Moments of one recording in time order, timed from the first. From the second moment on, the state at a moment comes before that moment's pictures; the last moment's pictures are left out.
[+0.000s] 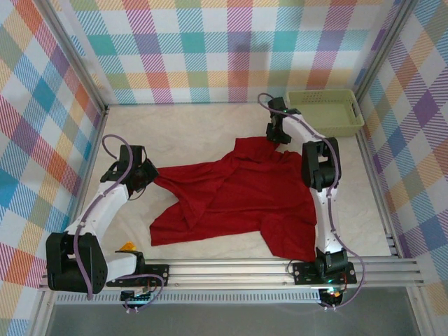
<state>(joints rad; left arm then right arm) -0.06 1.22 0.81 -0.51 -0.02 -0.71 0.25 2.43 2.05 -0.81 0.16 0.44</state>
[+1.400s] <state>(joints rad) 0.17 1.72 1.51 -0.56 0.29 -0.65 0.15 1.91 1.95 -0.50 -0.05 0.22</state>
